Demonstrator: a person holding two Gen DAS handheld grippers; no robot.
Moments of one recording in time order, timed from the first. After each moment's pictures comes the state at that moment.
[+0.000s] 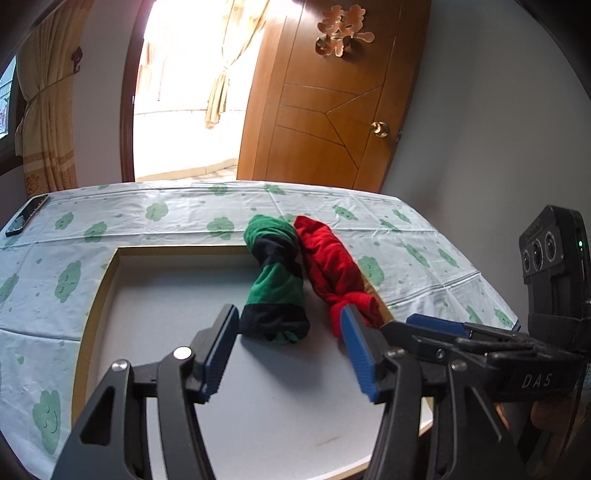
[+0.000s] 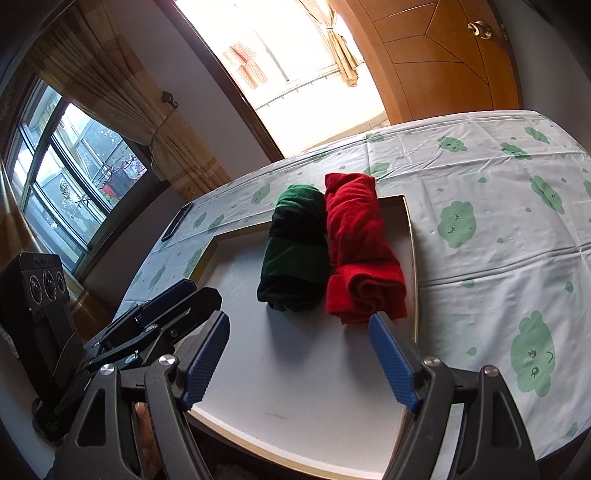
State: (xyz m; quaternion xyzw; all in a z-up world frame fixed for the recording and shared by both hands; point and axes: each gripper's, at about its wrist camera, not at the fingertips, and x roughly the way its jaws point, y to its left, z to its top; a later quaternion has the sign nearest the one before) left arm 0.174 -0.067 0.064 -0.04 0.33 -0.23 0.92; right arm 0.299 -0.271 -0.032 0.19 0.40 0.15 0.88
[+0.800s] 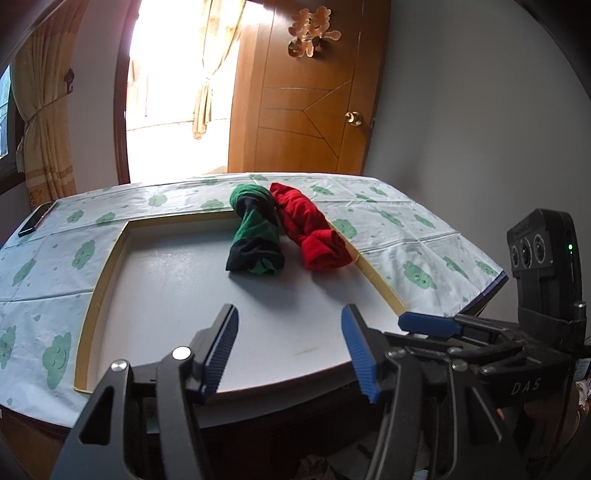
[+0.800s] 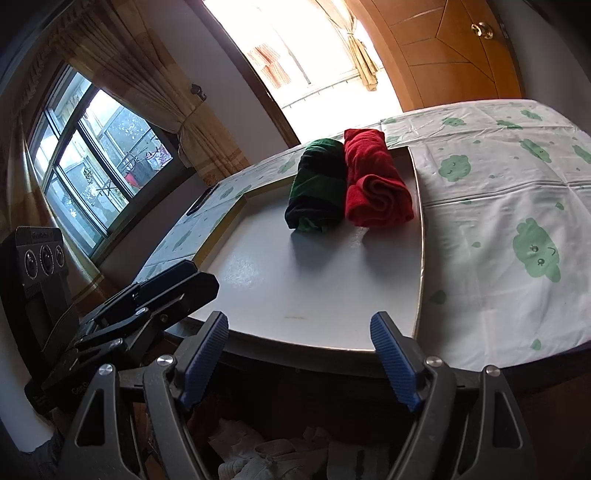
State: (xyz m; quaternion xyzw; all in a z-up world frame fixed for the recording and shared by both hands) left arm 0.083 -0.056 0.047 0.00 0.31 -0.24 0.92; right arm 0.210 -0.260 -0.063 0.18 0.37 0.18 0.89
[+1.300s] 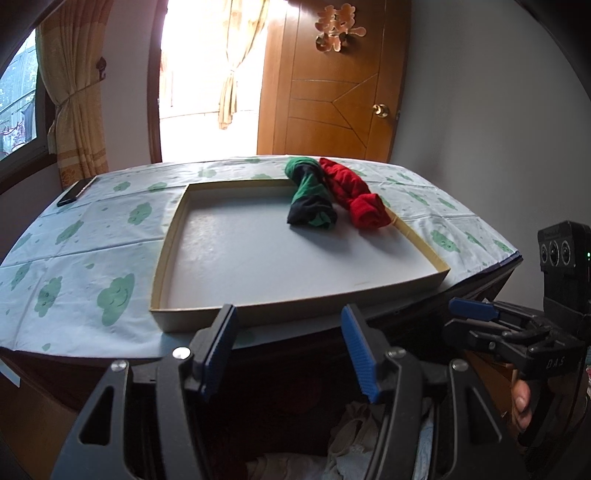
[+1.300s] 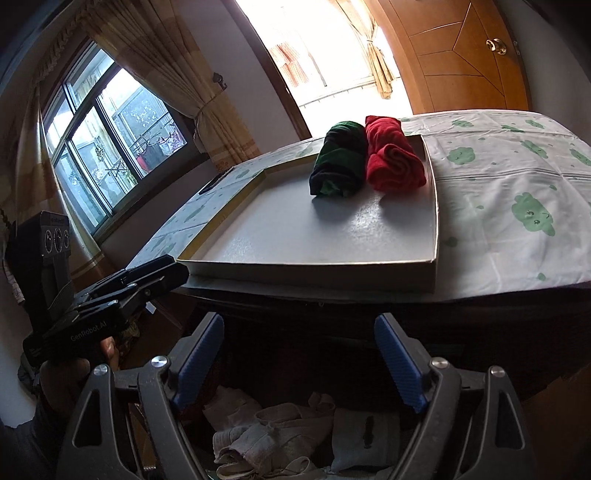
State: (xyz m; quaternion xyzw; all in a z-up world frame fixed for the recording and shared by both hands) left arm 0.043 0.016 0.026 0.01 0.33 -0.19 0.93; right arm 0.160 -0.239 -0.082 0.15 0.36 0.20 0.90
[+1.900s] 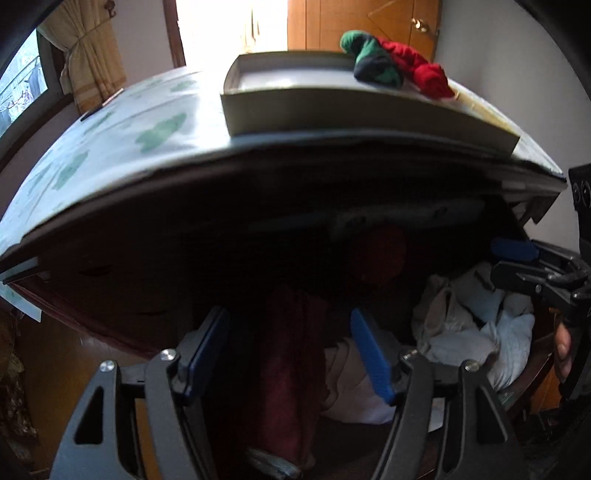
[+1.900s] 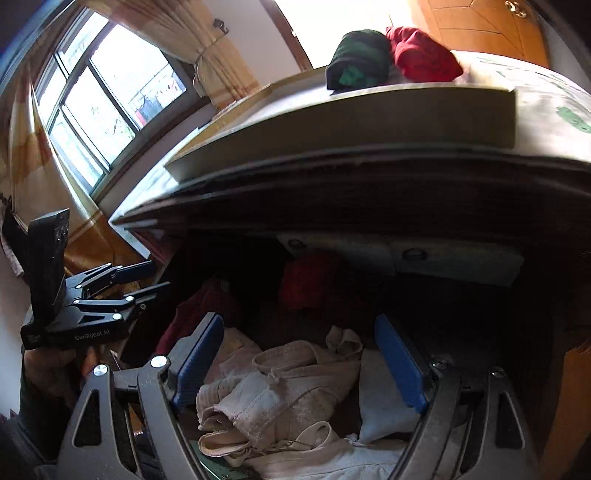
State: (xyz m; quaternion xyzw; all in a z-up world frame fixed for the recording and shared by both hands) left arm 0.026 0.059 -0.076 0.07 0.49 -0.13 0.86; right arm 0.157 -0.189 -0.157 0.12 0.45 0.22 0.86
